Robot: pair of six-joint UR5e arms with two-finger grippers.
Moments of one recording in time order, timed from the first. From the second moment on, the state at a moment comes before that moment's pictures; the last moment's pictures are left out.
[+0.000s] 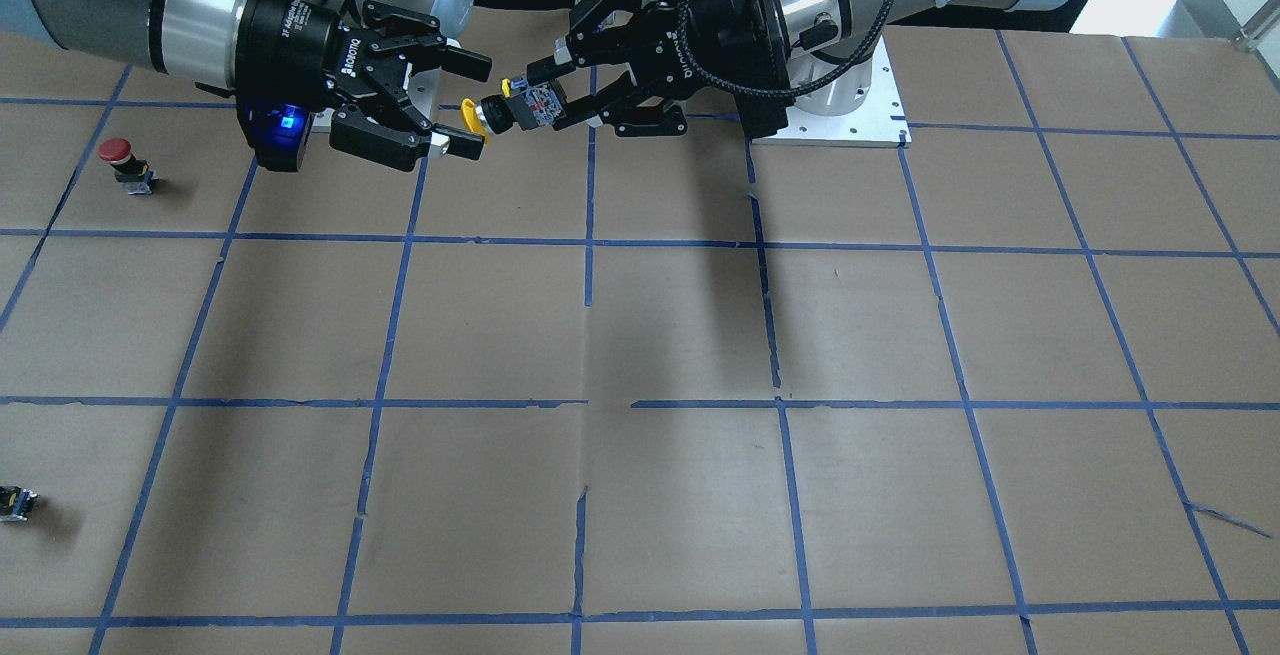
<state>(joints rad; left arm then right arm) -1.62 -1.50 -2.02 -0.70 0.42 -0.31 1.38 -1.66 1.82 -1.24 -0.41 0.97</state>
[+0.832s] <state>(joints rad) -1.62 -1.50 -2.02 -0.70 0.42 -0.31 1.38 -1.66 1.81 -1.24 -0.47 0.98</state>
